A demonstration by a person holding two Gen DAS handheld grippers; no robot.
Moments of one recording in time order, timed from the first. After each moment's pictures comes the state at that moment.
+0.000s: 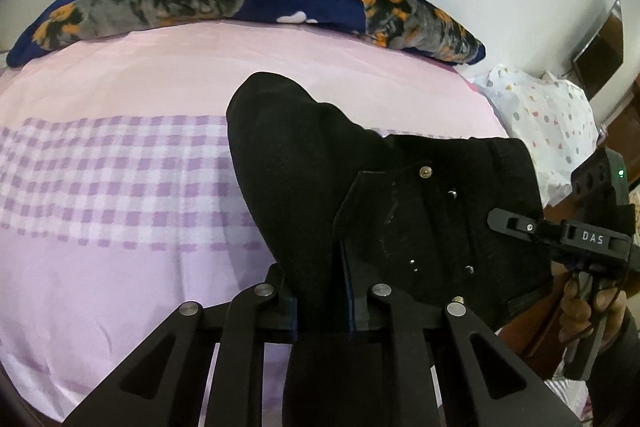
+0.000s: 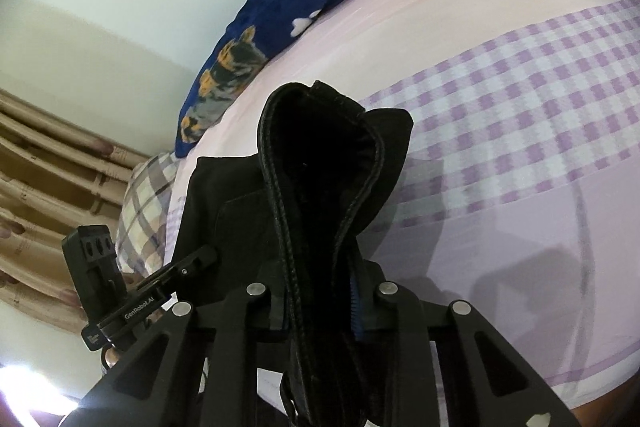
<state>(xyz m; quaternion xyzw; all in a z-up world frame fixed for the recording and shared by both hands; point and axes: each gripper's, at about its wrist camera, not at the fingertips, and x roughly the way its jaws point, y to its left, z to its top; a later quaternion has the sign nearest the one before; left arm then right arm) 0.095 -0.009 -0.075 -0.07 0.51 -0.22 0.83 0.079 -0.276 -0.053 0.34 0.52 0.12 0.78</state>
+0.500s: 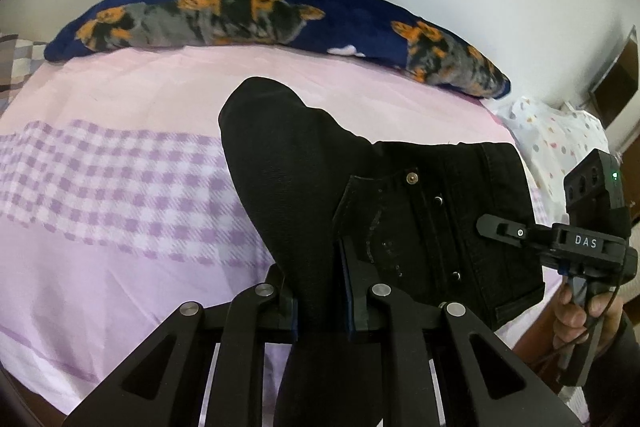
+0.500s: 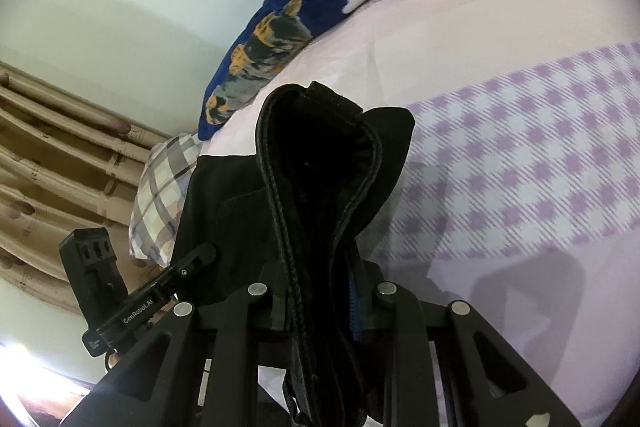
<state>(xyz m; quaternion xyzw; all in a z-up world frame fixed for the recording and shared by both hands) 0.108 0.048 -0.060 -0.09 0.49 -0.18 0.85 0.123 -0.219 -0.055 0.32 0.52 0.17 0.77</state>
